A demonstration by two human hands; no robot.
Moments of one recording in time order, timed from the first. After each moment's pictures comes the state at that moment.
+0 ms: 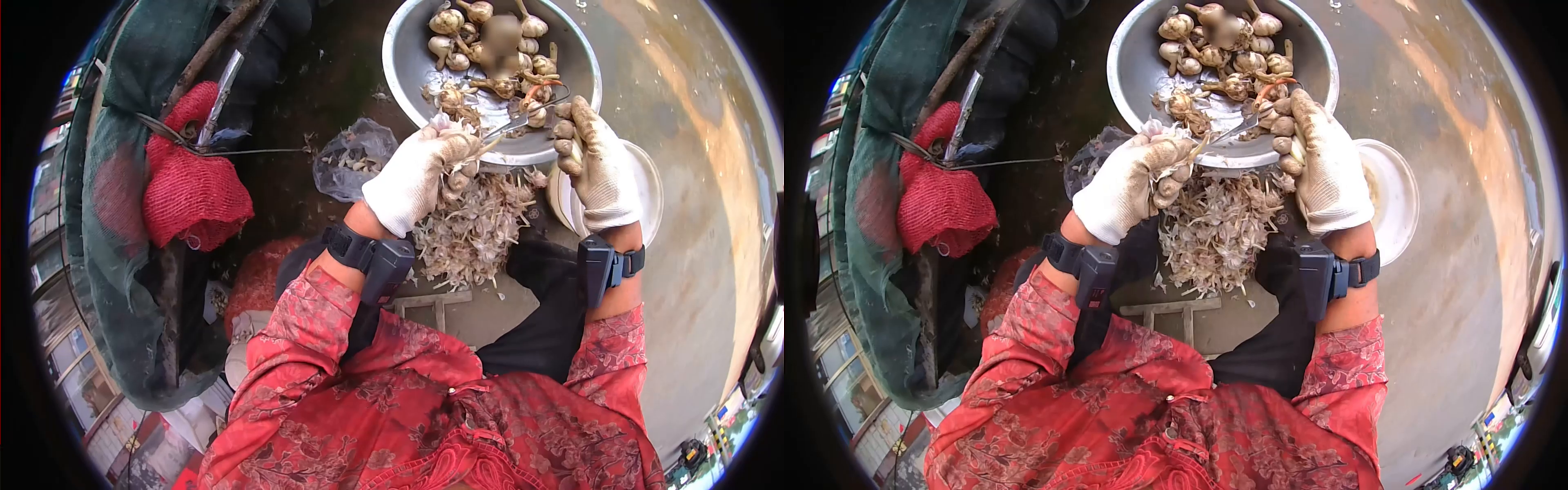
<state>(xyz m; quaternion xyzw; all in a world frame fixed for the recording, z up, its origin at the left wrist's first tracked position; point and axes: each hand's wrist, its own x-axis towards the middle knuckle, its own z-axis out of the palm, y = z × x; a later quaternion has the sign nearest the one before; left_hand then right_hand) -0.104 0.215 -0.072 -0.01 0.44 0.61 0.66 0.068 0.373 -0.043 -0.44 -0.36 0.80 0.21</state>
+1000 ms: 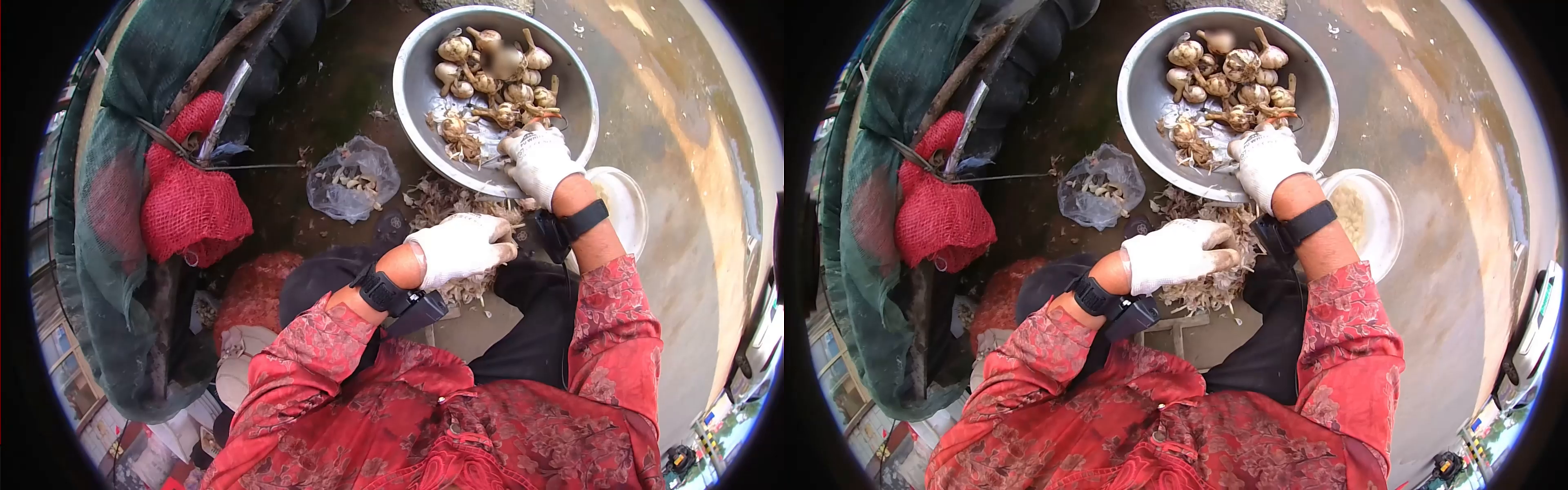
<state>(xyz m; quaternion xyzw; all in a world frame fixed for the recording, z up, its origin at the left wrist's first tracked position) -0.073 0.215 -0.064 0.52 0.59 0.22 0.57 0.006 0.393 -0.083 -0.17 -0.96 0.07 -0.19</state>
